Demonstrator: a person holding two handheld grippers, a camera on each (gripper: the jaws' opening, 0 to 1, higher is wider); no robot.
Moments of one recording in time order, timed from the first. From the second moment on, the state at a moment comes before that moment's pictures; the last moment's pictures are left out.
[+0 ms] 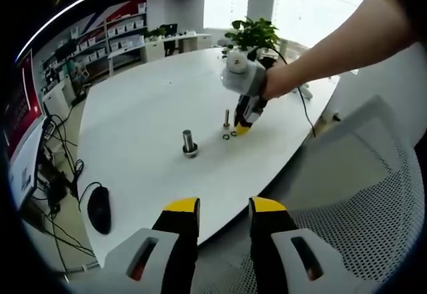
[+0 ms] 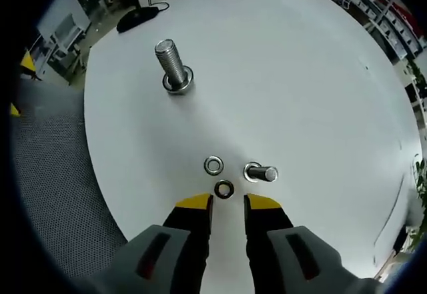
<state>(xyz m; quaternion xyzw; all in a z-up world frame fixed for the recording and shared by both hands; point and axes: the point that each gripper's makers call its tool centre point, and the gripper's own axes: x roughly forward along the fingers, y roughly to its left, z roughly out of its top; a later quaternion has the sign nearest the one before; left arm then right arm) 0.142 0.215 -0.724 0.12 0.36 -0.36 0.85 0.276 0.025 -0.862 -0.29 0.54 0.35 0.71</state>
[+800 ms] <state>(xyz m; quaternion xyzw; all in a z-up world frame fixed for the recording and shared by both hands) 0.143 0.216 -0.723 0.12 0.36 -0.36 0.85 0.270 0.033 -0.868 -0.29 0.53 0.37 0.70</state>
